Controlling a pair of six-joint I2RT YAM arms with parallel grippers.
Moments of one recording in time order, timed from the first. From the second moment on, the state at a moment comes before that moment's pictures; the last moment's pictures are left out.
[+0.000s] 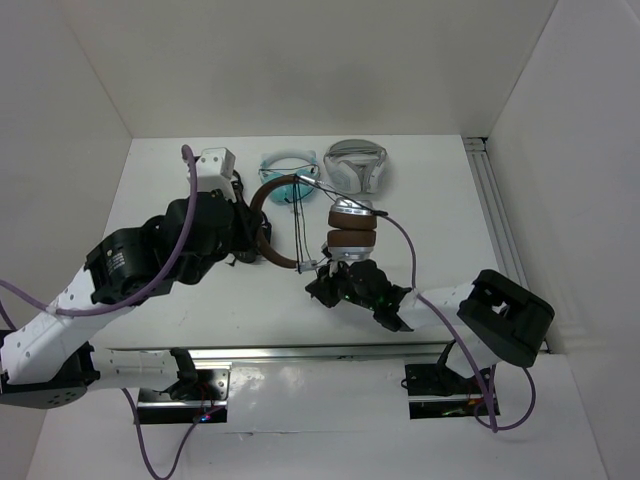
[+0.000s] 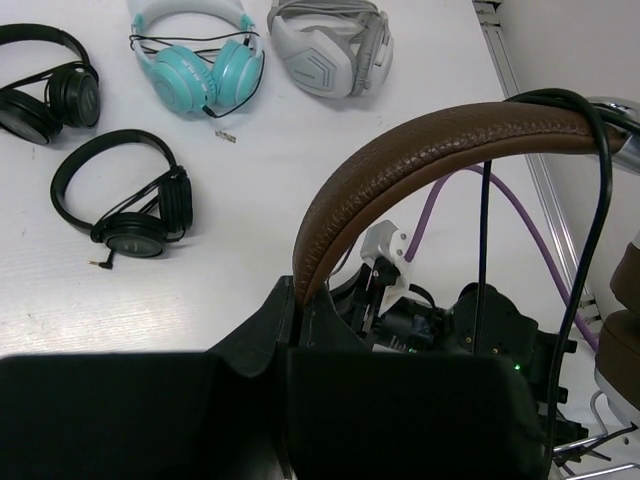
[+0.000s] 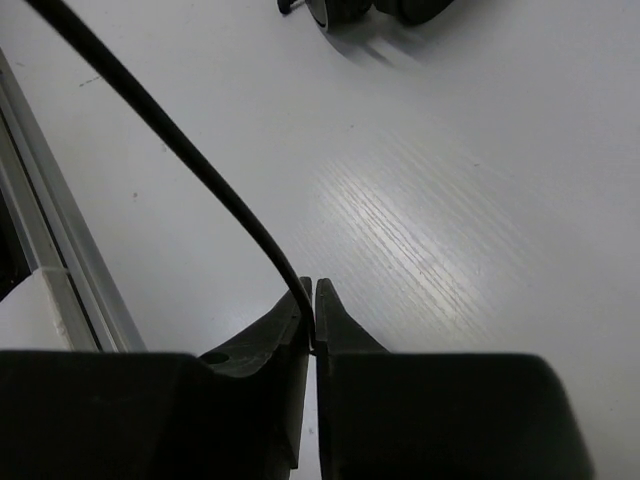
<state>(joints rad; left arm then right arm) -1.05 1.13 1.68 -1.04 -0.67 -0.69 0.91 1.47 0.42 0.72 -0.09 0.33</state>
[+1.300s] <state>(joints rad) -0.66 1.22 1.35 -1.06 -0.66 -0.69 1.79 1.29 0.91 -0.09 0.92 0.33</state>
